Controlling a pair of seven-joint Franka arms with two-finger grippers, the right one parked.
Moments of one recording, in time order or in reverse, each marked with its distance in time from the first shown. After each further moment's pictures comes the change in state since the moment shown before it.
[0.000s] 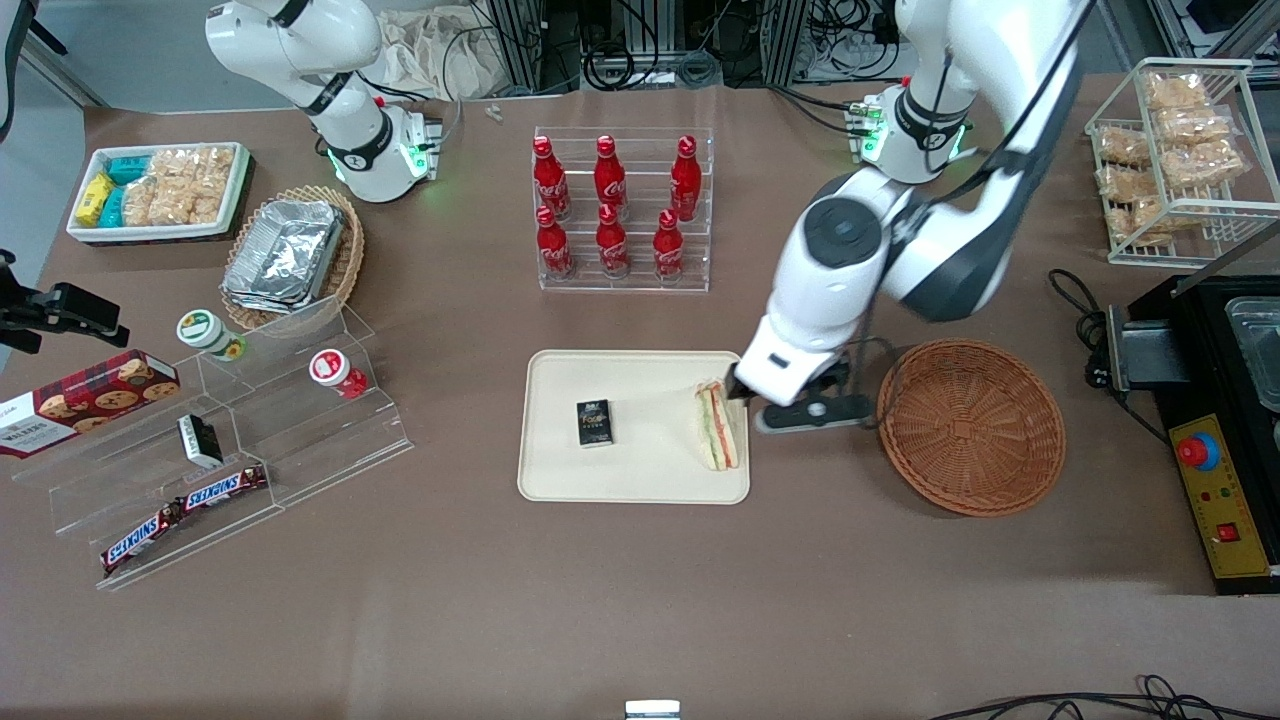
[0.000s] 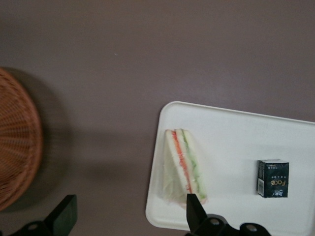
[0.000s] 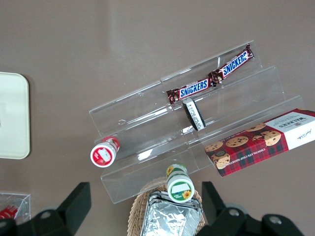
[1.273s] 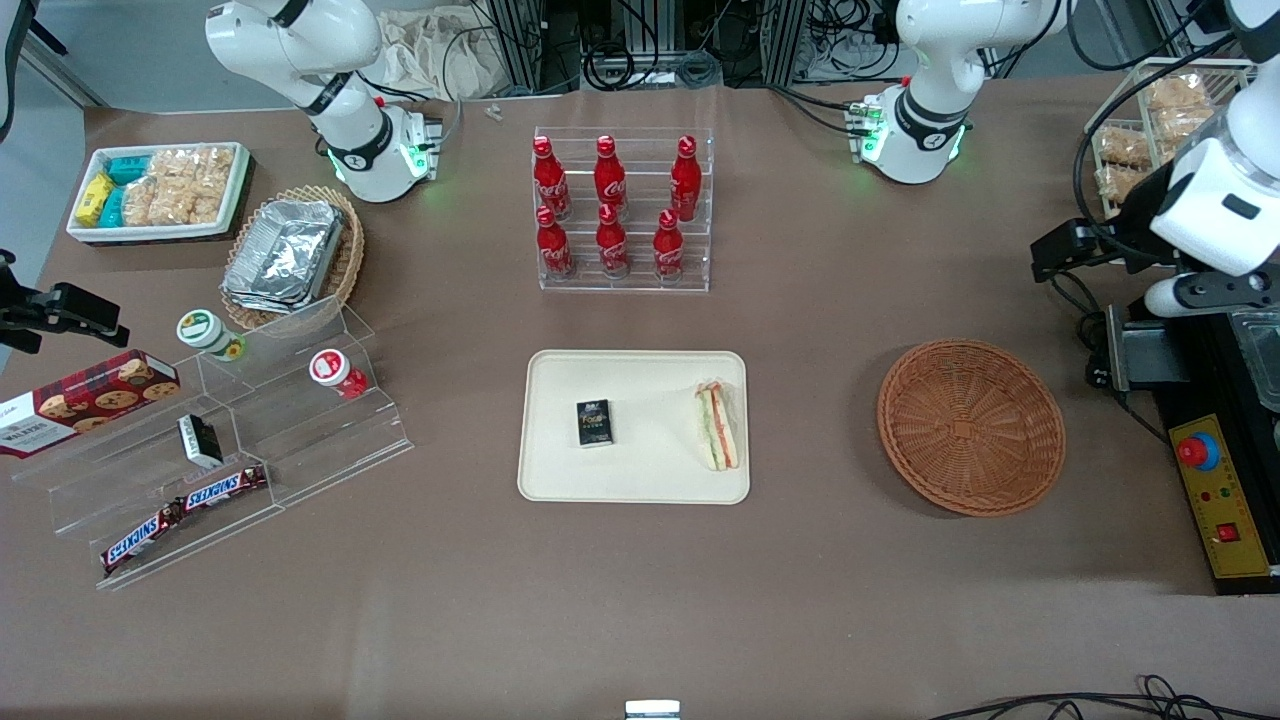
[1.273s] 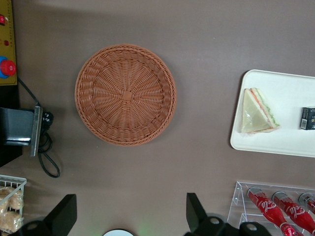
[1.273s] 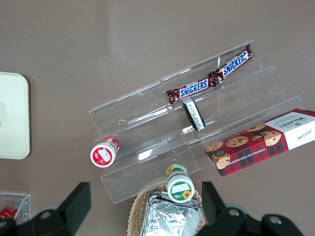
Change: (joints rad) arm 0.215 -0.284 0.204 0.208 -0.219 -0.622 0.538
